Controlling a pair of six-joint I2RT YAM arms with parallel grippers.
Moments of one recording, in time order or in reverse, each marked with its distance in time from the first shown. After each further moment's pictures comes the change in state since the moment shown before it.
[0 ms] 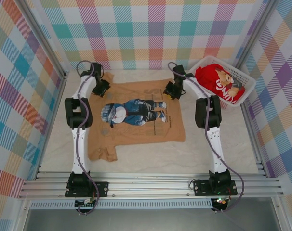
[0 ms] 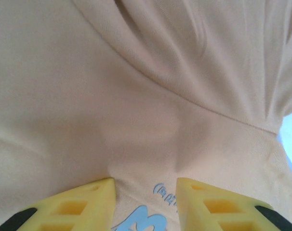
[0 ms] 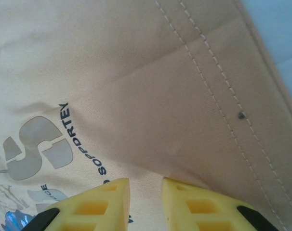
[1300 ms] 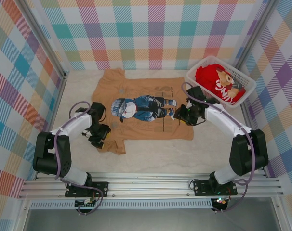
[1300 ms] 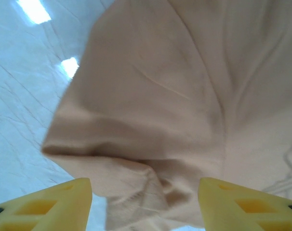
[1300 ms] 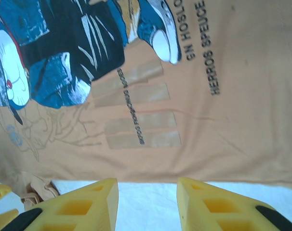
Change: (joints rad) left arm -0.169 -1.070 -1.415 -0.032 0.025 -0.470; right arm 0.086 -1.031 -1.101 0.089 0.002 -0.026
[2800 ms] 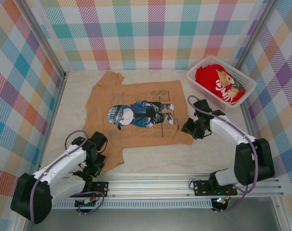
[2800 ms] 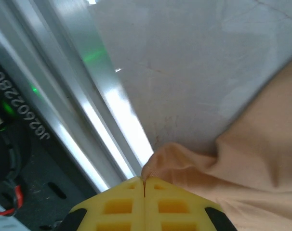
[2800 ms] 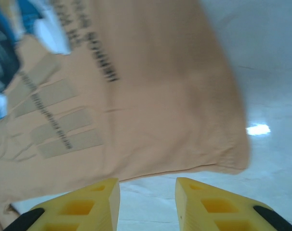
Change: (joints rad) left arm -0.230 -0.495 -0.440 -0.172 -0.027 -0.217; right arm -0.088 -0.109 -0.269 -0.003 0.016 0.005
